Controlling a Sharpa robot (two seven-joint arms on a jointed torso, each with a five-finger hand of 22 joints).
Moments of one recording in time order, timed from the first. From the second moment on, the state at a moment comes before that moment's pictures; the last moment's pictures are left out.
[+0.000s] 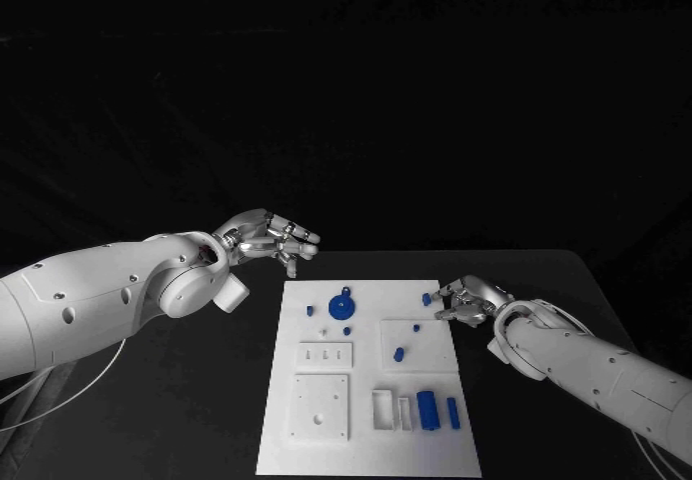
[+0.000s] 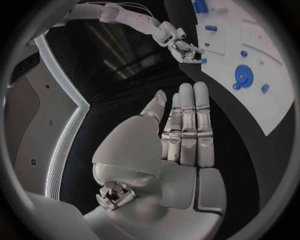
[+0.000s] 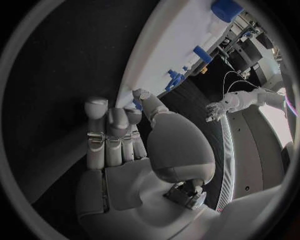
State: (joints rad) left arm 1.37 -0.82 -0.15 1.35 -0.43 -0.03 0.22; left_hand 1.35 0.05 0.01 -0.10 0.06 0.98 0.13 0.07 0.07 1.33 0.05 0.07 0.07 1.37 -0.01 0.36 0.66 0.09 1.18 -0.04 0.55 0.56; right arm 0.90 -0.59 0.20 0.84 -1.25 -0.31 0.21; right_hand 1.26 -0.05 0.18 -0.28 0.42 1.01 0.10 0.06 0.06 1.32 -0.03 0.86 1.14 1.45 -0.09 0.99 1.16 0.08 1.44 -0.11 0.63 1.31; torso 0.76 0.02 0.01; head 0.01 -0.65
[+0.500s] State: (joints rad) left arm 1.37 -0.82 -0.15 1.36 -0.43 -0.03 0.21; left_hand 1.35 0.05 0.01 -0.10 0.06 0.98 0.13 0.07 0.07 1.33 0.05 0.07 0.07 1.37 -0.01 0.36 0.66 0.09 1.18 -0.04 0.55 0.56; right arm 0.90 -0.57 0.20 0.83 -1.26 -0.35 0.20; right_hand 1.26 -0.04 0.17 -0.28 0.41 1.00 0.10 0.06 0.06 1.32 -0.03 0.86 1.14 1.45 -0.09 0.99 1.16 0.08 1.44 -0.11 0.63 1.31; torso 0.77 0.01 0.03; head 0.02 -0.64
